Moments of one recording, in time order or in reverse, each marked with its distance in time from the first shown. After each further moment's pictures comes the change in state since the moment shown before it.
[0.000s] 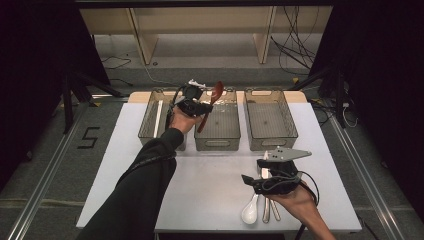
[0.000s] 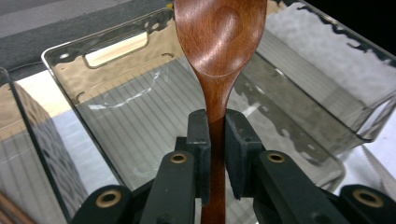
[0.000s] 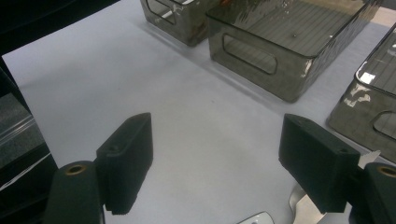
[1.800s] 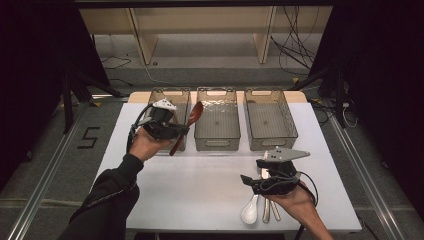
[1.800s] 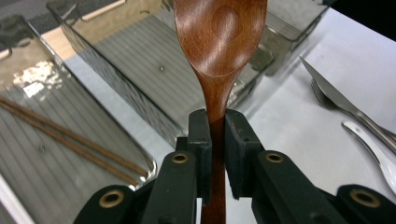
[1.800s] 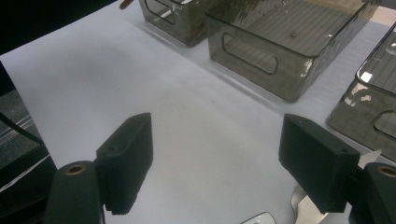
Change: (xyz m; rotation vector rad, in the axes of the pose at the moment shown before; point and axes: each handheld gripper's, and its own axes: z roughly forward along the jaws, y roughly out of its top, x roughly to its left) left arm -0.004 -0.057 -0.097 0.030 -0.087 0.108; right arm 0.003 0.001 0.002 0.003 -0.009 0.004
